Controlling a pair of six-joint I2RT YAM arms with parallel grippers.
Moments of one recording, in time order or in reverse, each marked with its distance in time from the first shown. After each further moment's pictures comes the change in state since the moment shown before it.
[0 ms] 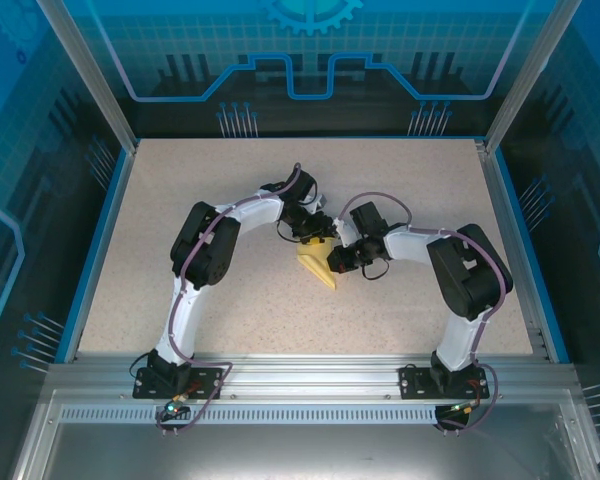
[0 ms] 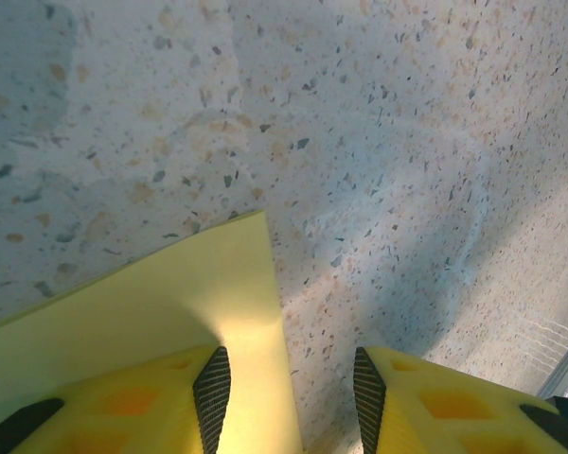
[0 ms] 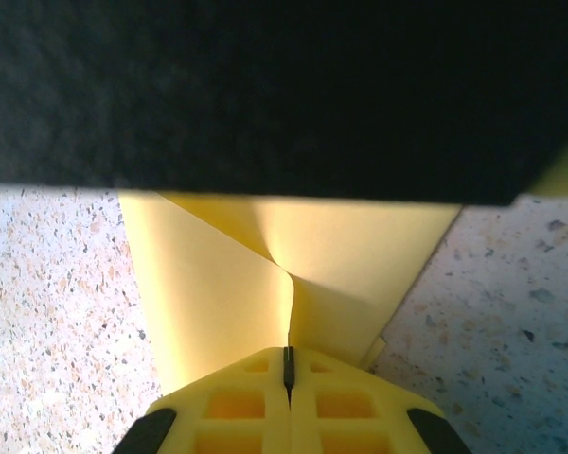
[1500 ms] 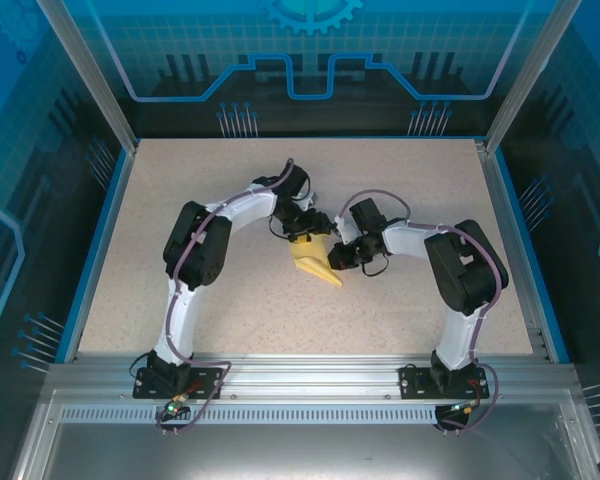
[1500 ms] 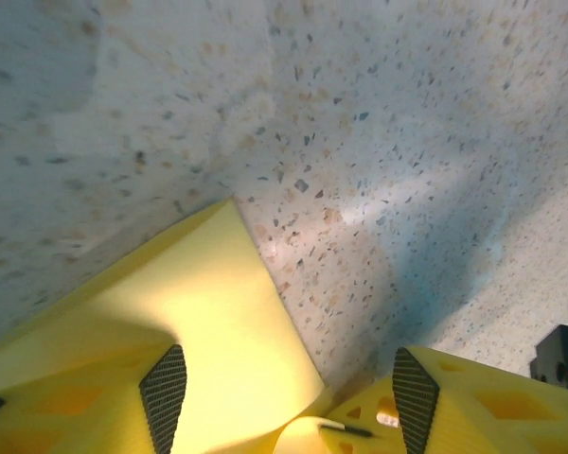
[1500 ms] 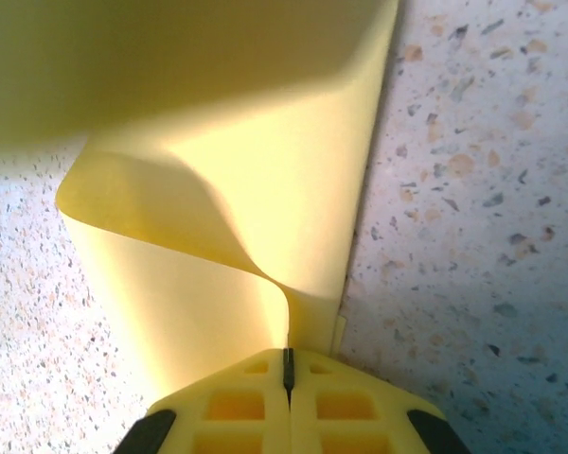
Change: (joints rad) left arm 0.042 -0.061 0.015 -0.135 -0.051 0.041; right arm -0.013 0.042 0.056 -0.069 -0.002 0.007
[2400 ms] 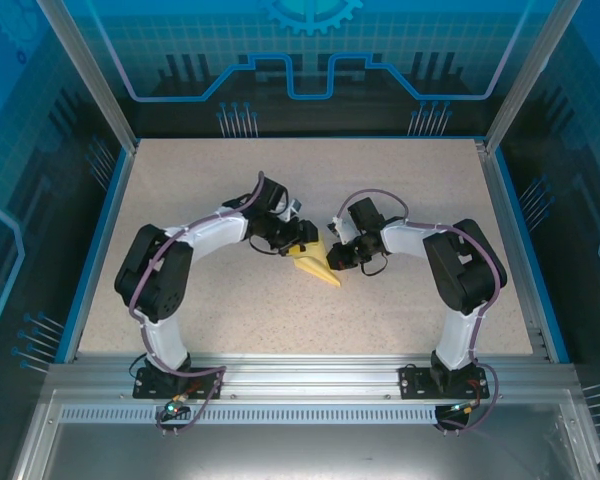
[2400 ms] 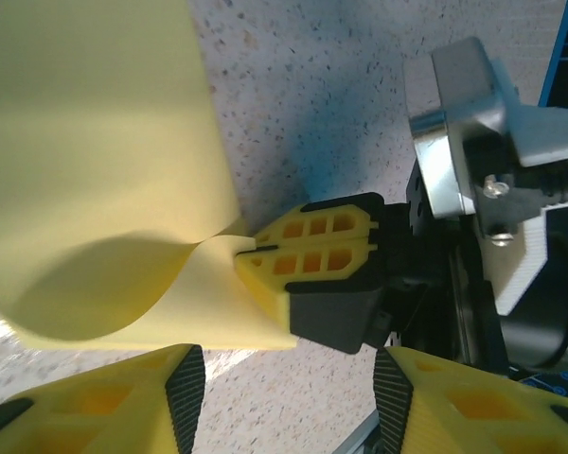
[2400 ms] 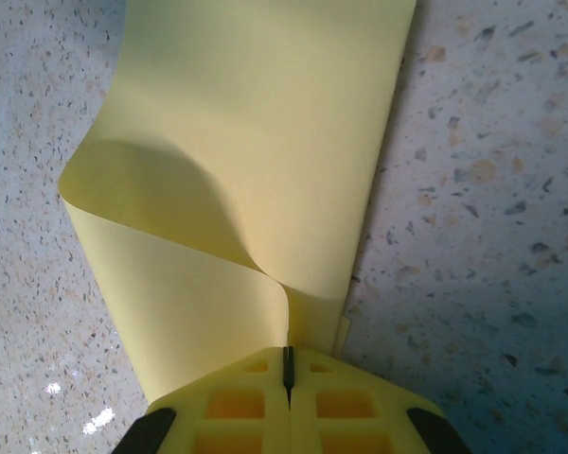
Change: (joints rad) left arm -0.011 -0.365 -0.473 0.306 0.101 -0.220; right arm 0.007 0.008 0.016 -0.019 0.001 -0.023
